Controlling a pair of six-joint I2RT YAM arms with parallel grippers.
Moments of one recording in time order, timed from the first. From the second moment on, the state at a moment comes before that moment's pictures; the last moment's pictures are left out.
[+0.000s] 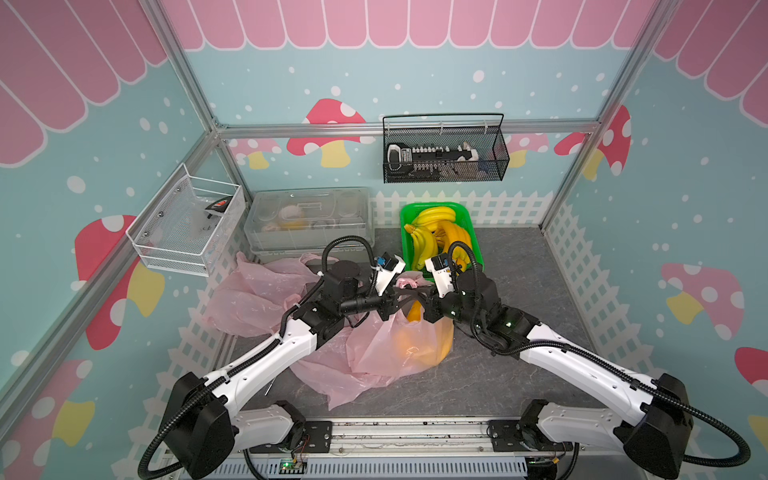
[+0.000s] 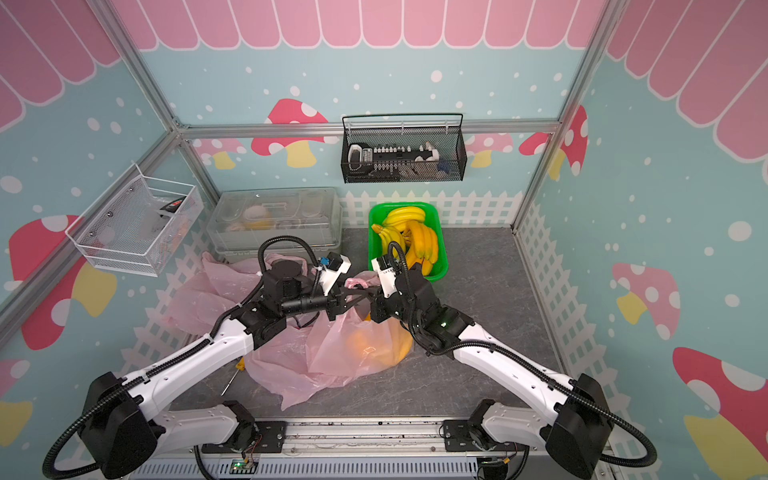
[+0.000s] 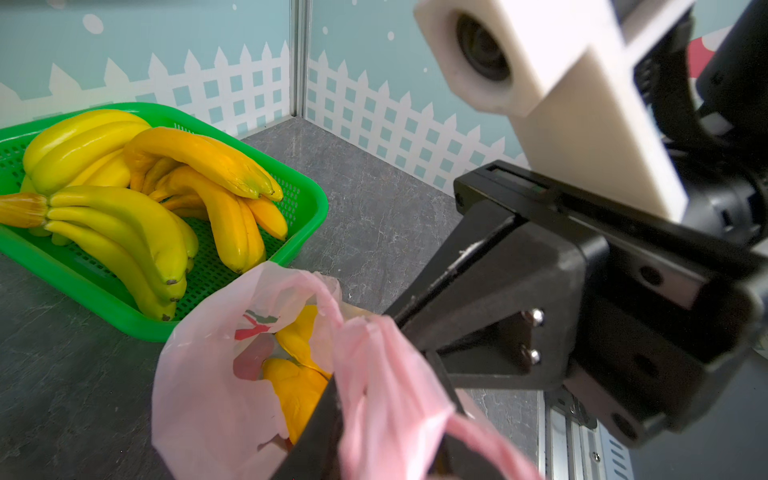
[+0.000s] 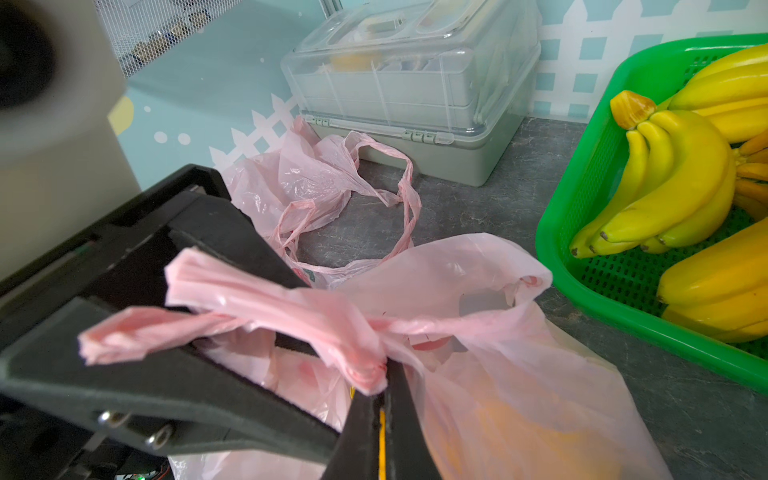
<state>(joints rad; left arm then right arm) -0.60 1.25 0.91 0.05 0.59 -0.07 0.80 1.19 0.95 -0.13 -0.08 0.34</state>
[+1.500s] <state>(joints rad) -0.60 1.20 0.85 0.14 0.72 -0.01 0.75 1.03 0.96 -0.32 -0.23 -0.16</state>
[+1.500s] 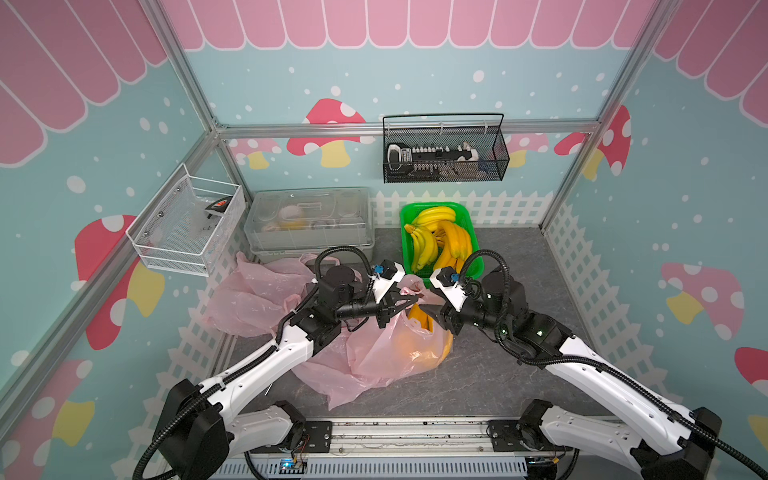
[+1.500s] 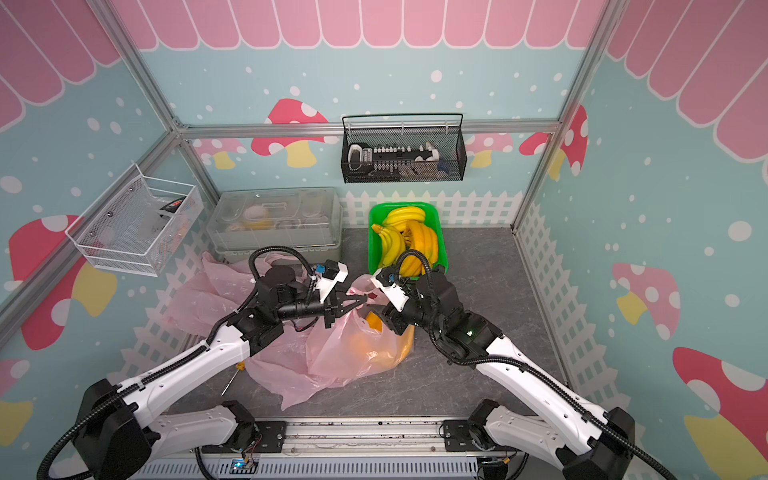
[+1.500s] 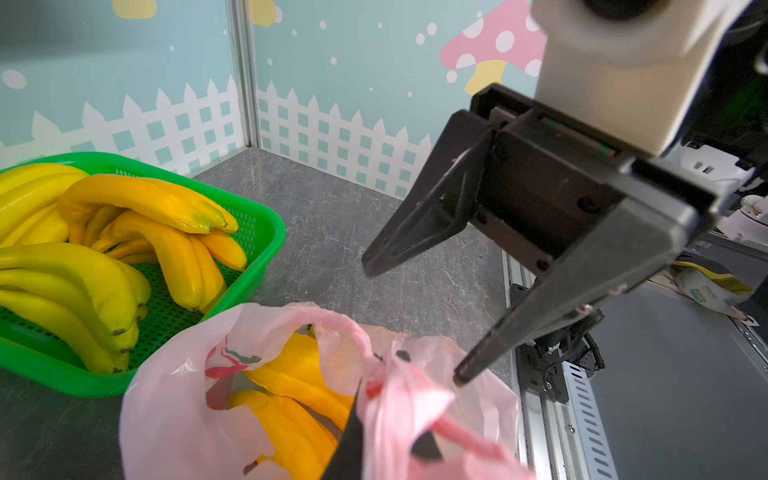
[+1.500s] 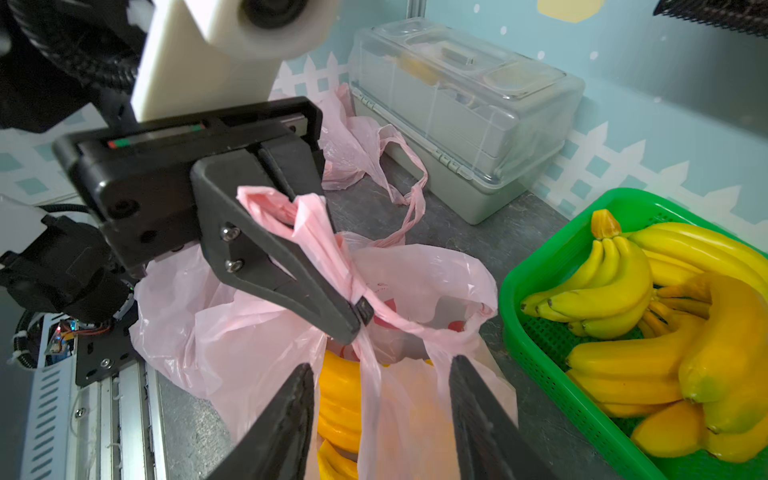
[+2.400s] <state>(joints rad) -0.61 1.21 0.85 0.09 0.86 0.00 0.75 1.05 0.88 -0.22 -0.40 -0.26</state>
